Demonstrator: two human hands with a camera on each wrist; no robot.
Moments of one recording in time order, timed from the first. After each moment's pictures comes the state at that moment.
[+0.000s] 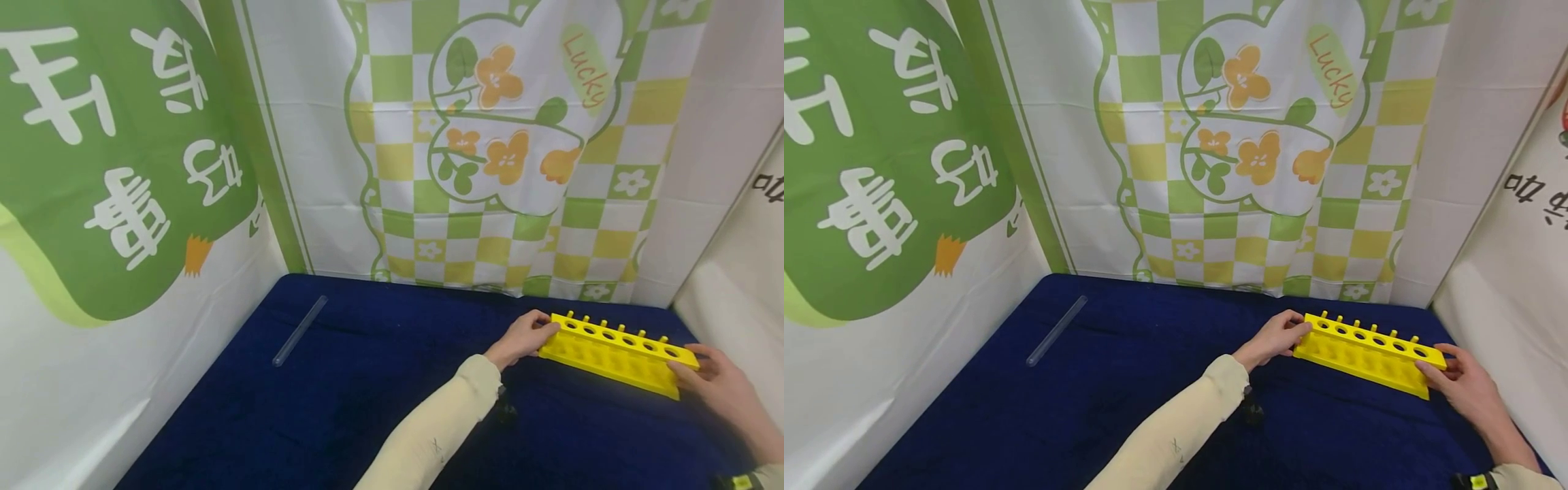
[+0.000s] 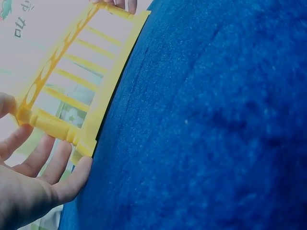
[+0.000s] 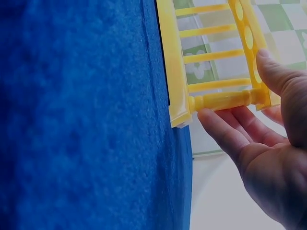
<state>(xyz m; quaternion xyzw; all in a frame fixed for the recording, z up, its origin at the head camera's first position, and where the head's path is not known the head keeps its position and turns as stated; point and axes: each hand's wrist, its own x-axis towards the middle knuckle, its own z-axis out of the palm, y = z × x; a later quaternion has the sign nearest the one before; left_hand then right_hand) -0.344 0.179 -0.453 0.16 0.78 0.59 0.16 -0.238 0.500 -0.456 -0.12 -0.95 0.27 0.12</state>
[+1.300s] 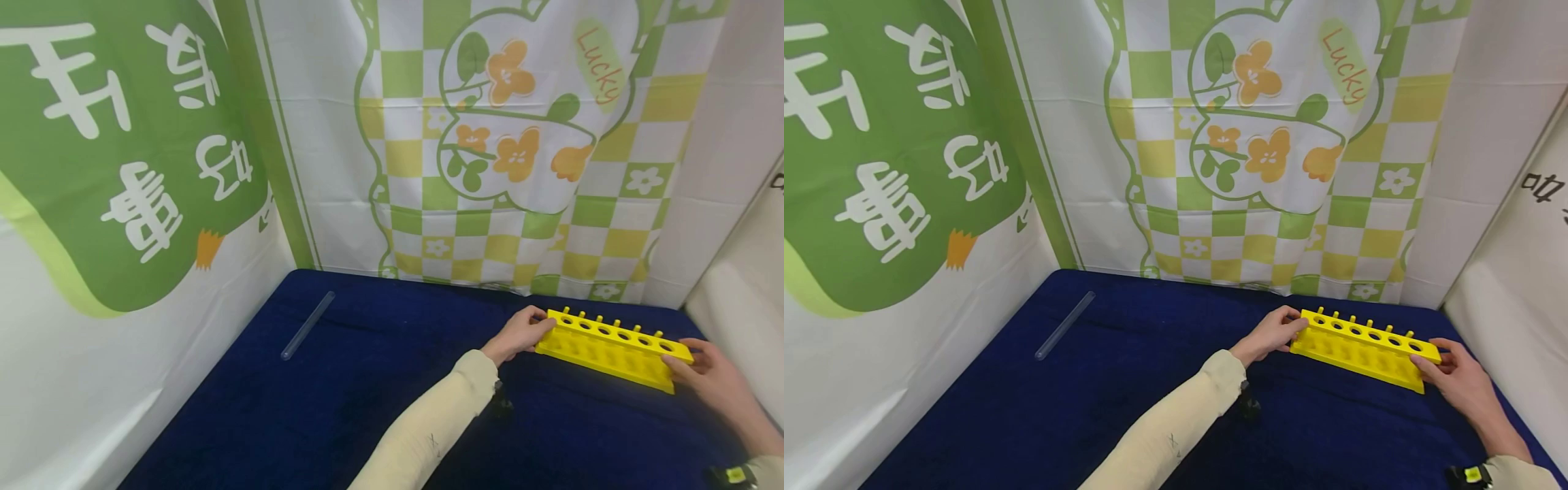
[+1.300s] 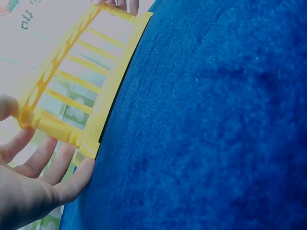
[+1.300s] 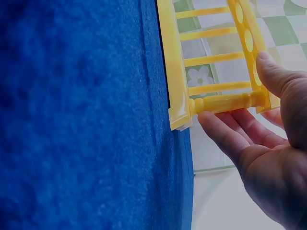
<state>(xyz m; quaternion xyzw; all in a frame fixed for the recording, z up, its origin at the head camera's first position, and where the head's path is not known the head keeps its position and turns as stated) -0.348 0.160 -0.450 0.15 0.77 0.59 0.16 -0.249 0.477 -0.451 -0.10 -0.94 0.30 0.11</state>
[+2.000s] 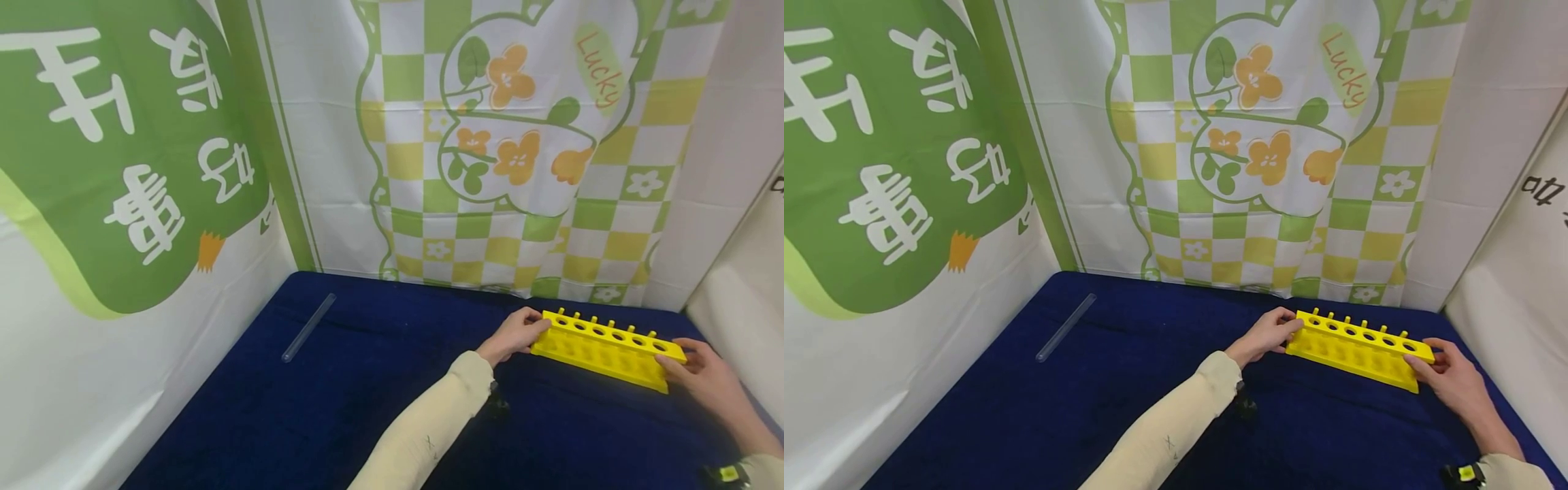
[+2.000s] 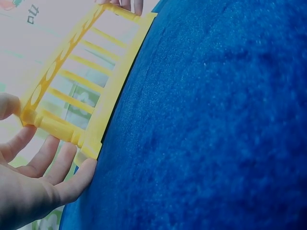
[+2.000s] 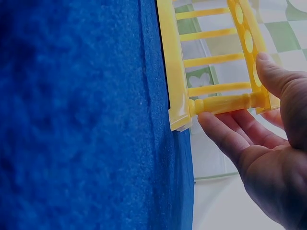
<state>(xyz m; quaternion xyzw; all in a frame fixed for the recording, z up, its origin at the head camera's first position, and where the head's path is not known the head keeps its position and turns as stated) -0.350 0.152 -0.448 0.13 0.77 0.60 0.17 -0.253 0.471 -0.452 -0.09 -0.95 0.29 0.12</state>
